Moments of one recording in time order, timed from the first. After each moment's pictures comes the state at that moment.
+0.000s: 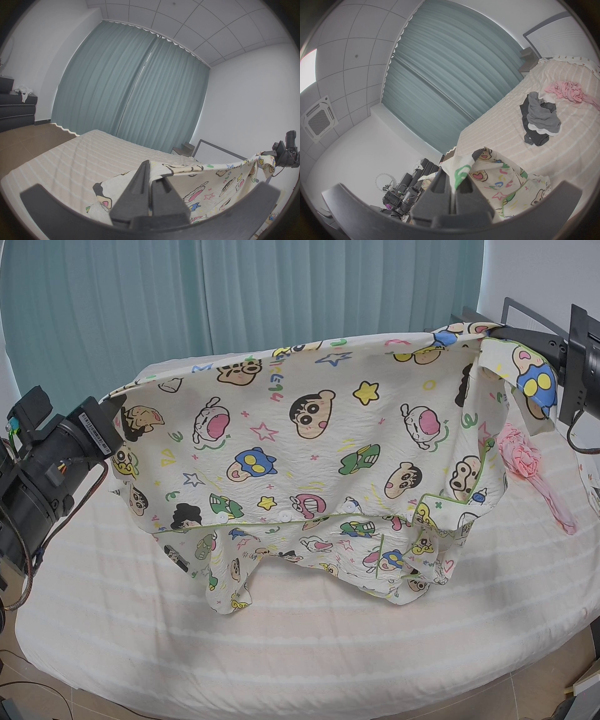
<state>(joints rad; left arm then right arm) -0.49 1.31 -0.68 -0.87 0.36 -0.26 0.59 1.28 -1.22 -0.14 0.05 0.72</state>
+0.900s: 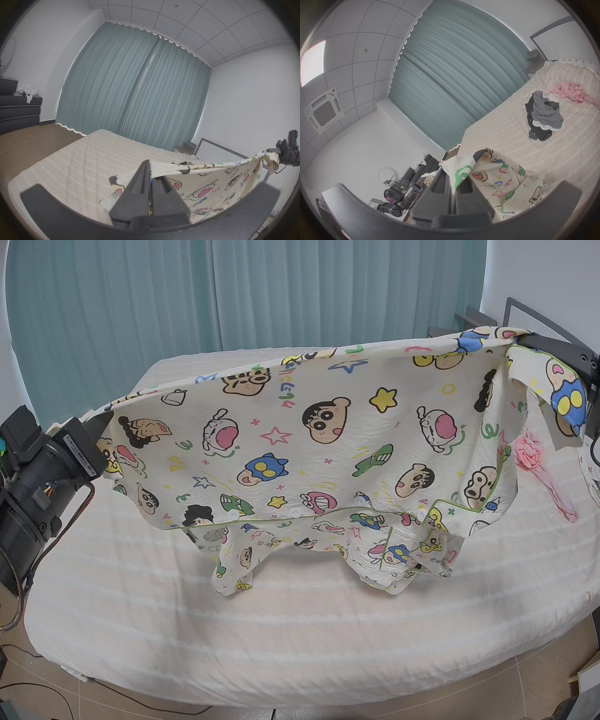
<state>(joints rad) -0.50 1.24 -0.60 -0.87 0.38 -0.26 0.60 1.18 -1.15 -0.14 0.08 0.67</state>
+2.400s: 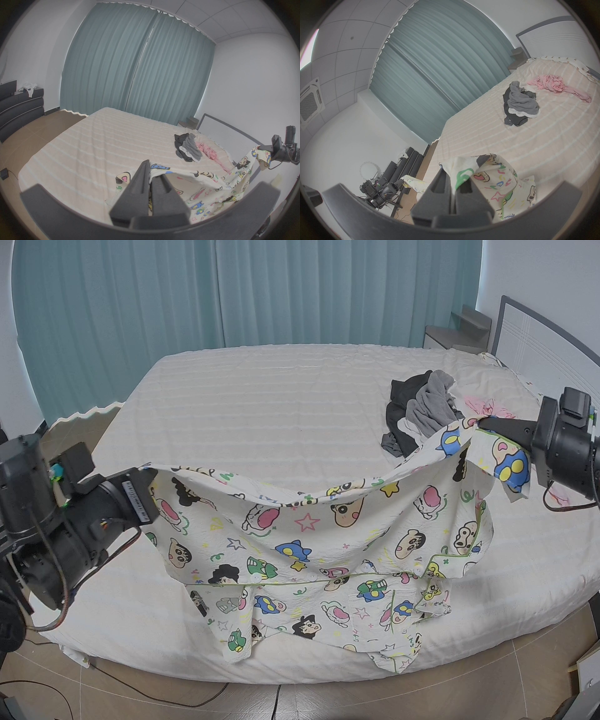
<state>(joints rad) -0.53 1.36 -0.61 -0.68 0.37 -0.32 0.44 1.32 -0.93 -0.30 0.12 0.64</state>
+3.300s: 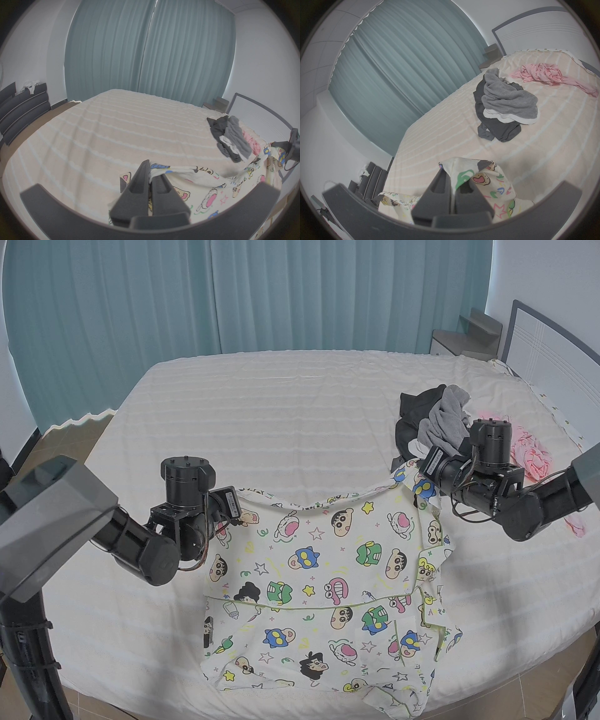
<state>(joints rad) -0.39 2.14 -1.06 -0.80 0.37 -0.33 0.31 2.02 -1.13 -0.66 -0.07 0.64</state>
